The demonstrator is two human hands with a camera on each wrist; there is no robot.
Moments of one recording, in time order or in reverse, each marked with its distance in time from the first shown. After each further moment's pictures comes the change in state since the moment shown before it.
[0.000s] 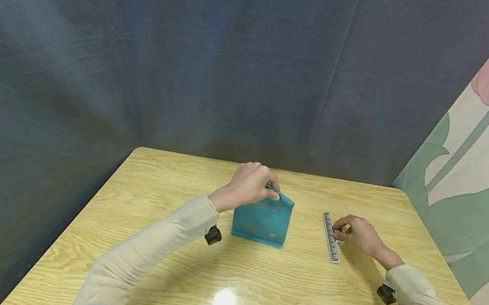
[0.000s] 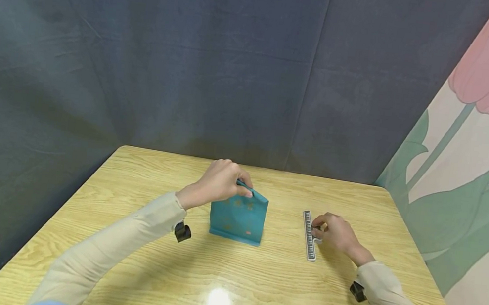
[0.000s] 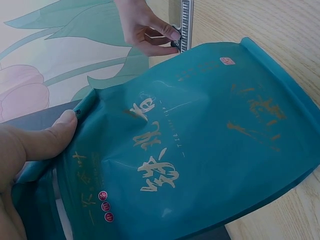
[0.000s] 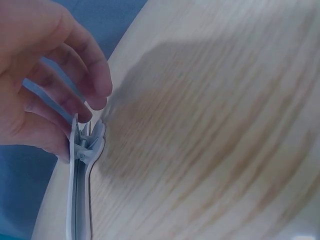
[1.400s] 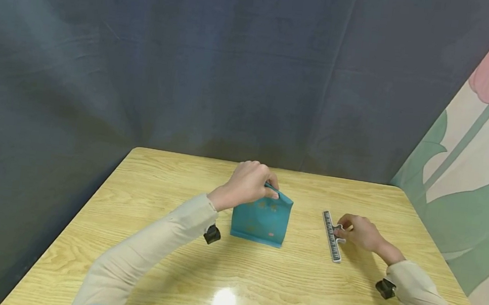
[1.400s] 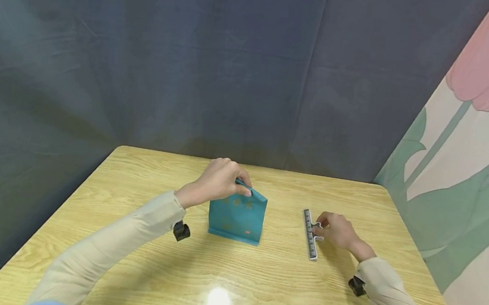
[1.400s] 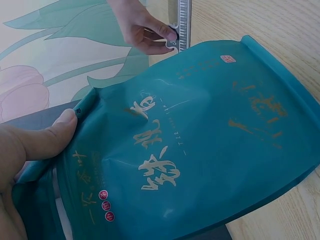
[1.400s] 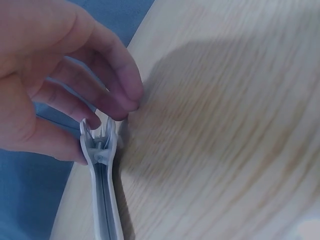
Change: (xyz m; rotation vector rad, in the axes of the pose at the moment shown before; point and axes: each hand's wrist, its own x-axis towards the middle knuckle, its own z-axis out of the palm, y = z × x) left_hand 0.002 -0.003 0.001 -0.024 0.002 0.009; right_hand -0.001 0.000 -0.010 0.029 -0.088 0.081
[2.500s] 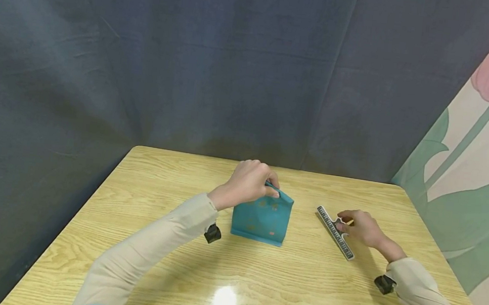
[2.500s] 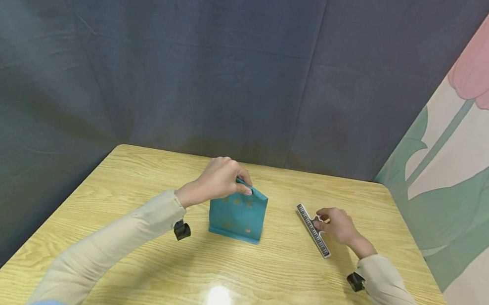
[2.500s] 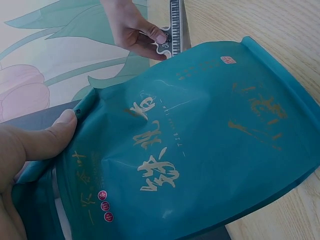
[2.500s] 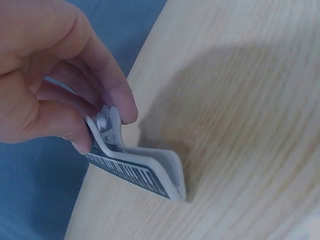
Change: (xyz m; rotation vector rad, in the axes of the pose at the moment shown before) left_hand 0.002 -0.002 0.000 0.007 0.002 -0.012; right_hand 0.003 -0.015 -0.012 0.033 0.025 -0.061
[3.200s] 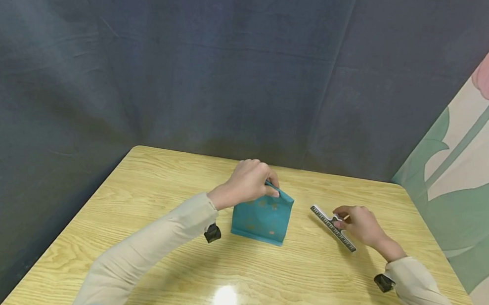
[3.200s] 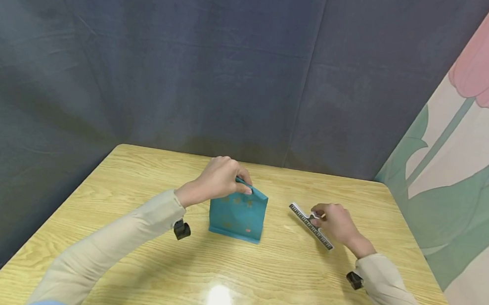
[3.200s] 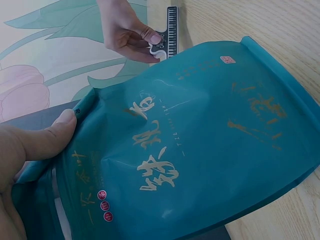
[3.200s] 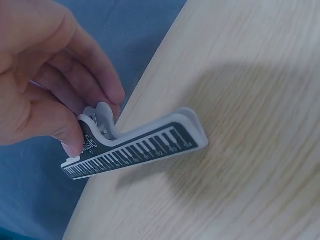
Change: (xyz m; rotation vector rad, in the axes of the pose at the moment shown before) left_hand 0.001 0.002 0.000 0.003 -0.006 -0.015; right_hand 0.005 -0.012 -0.002 -0.084 0.072 -0.055
